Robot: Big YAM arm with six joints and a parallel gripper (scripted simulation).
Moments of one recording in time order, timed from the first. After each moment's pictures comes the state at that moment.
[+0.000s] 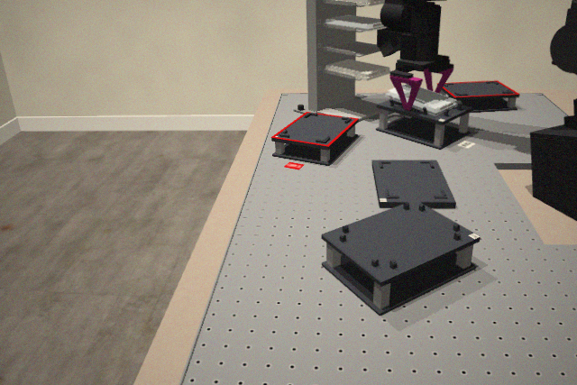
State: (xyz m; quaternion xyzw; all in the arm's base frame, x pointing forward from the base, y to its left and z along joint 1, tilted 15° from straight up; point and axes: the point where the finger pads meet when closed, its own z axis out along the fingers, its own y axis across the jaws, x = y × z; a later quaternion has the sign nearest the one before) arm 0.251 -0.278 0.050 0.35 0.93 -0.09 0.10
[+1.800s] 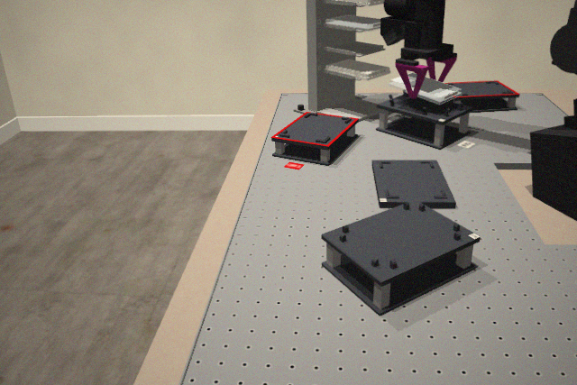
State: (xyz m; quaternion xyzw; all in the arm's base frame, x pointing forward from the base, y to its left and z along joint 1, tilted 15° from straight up) arm 0.242 -0.269 0.072 0.35 0.93 -0.08 0.10
